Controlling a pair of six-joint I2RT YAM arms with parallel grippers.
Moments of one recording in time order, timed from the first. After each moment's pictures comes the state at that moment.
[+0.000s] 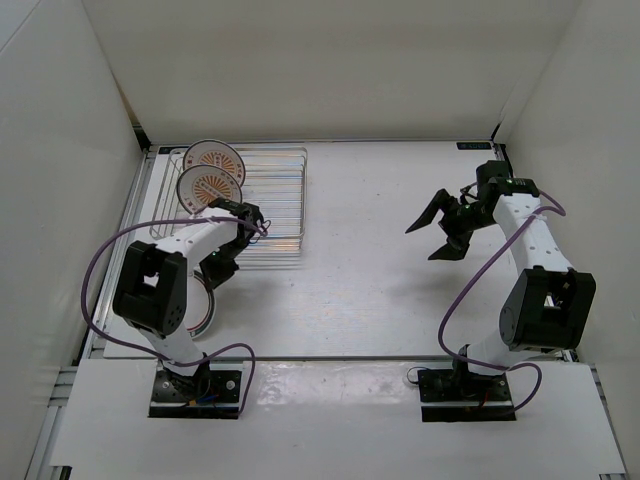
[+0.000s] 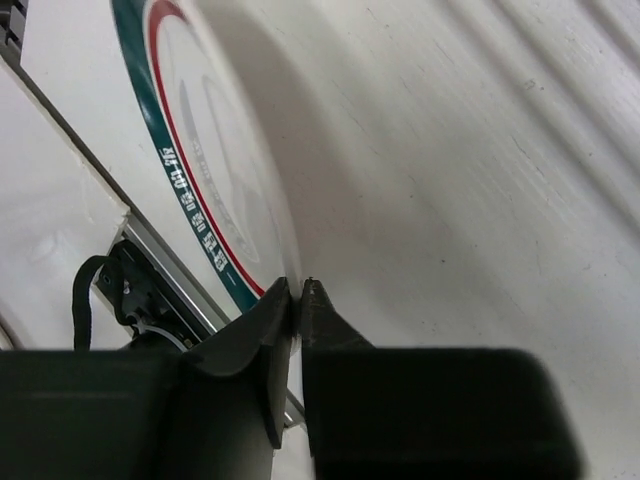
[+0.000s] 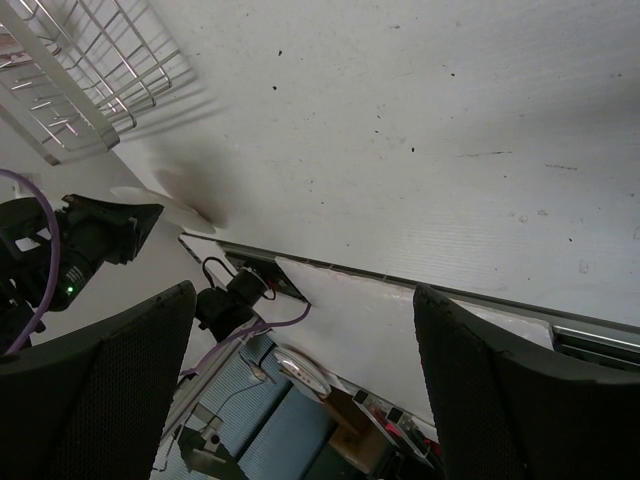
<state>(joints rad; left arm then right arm) -0.39 1.68 1.15 -1.30 -0.59 -1.08 -0.04 1.53 1.29 -1.11 -0.62 0.56</state>
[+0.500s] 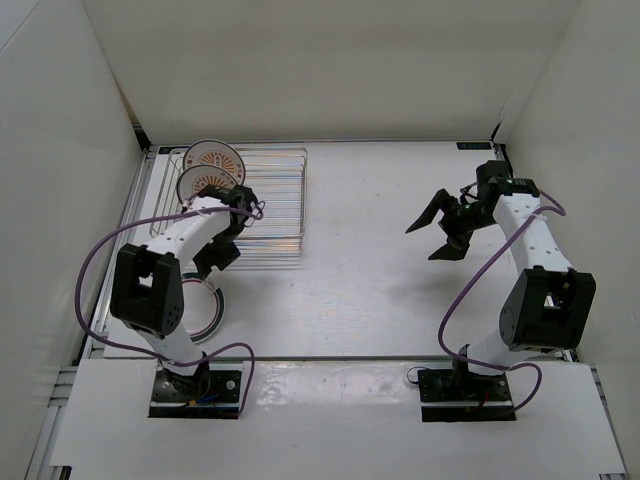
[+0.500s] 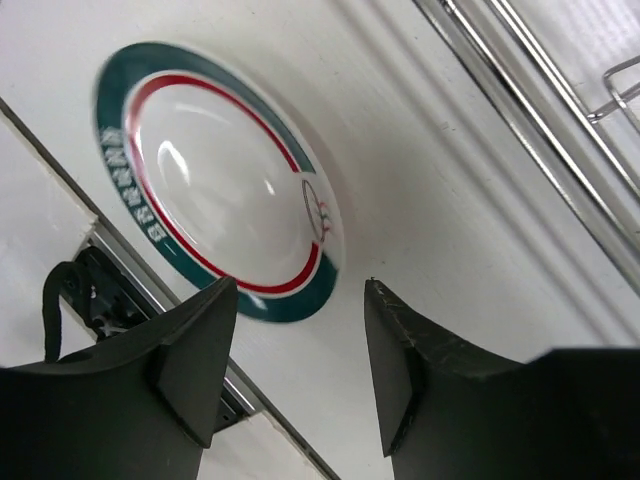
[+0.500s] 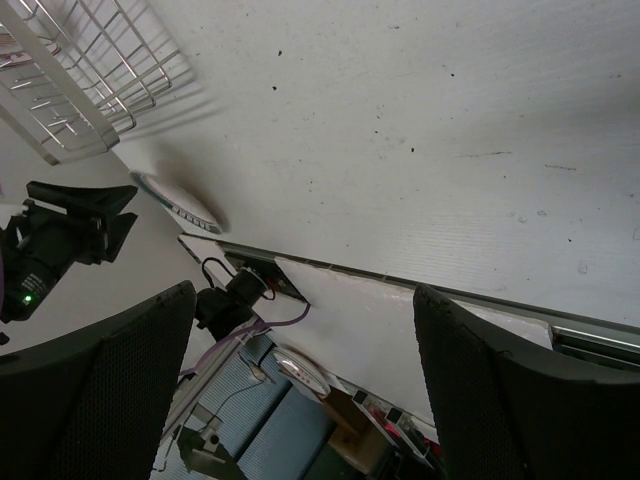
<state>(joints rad) -0.34 1.68 1.27 -1.31 -0.57 -1.07 -0.04 1.53 1.29 -1.11 -0.62 0.56</state>
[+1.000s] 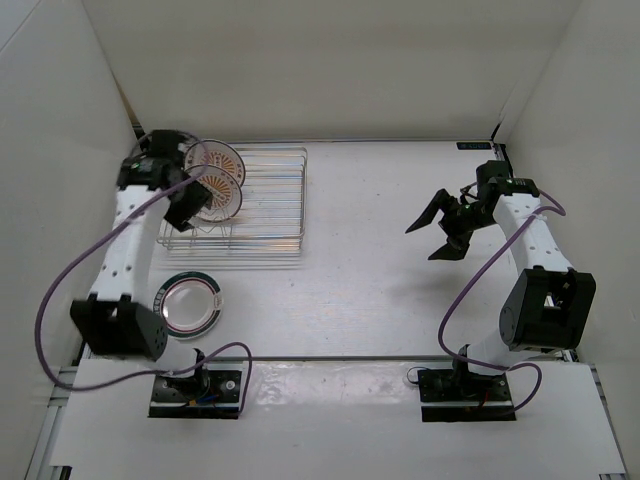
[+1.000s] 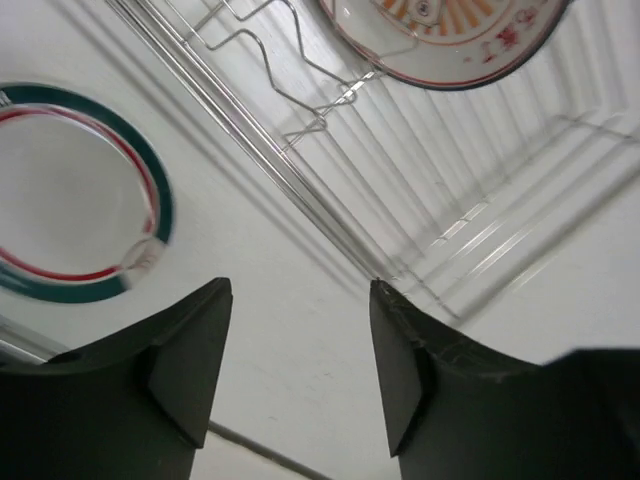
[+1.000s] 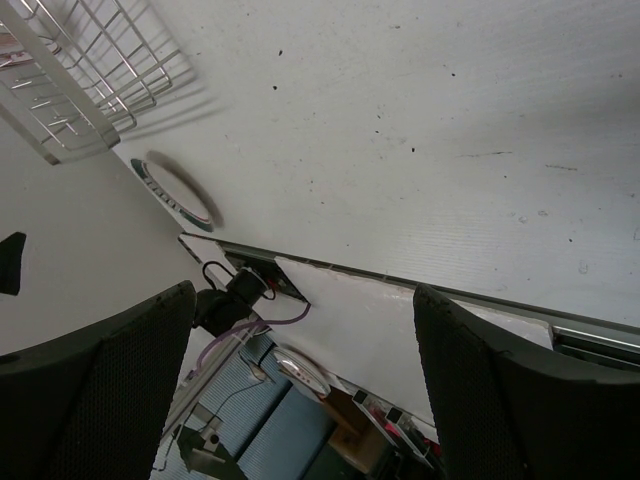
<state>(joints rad) -0.10 1.53 1.64 -1.26 -0.24 -0.91 -0.04 1.53 1.29 -1.11 -0.62 0.56</state>
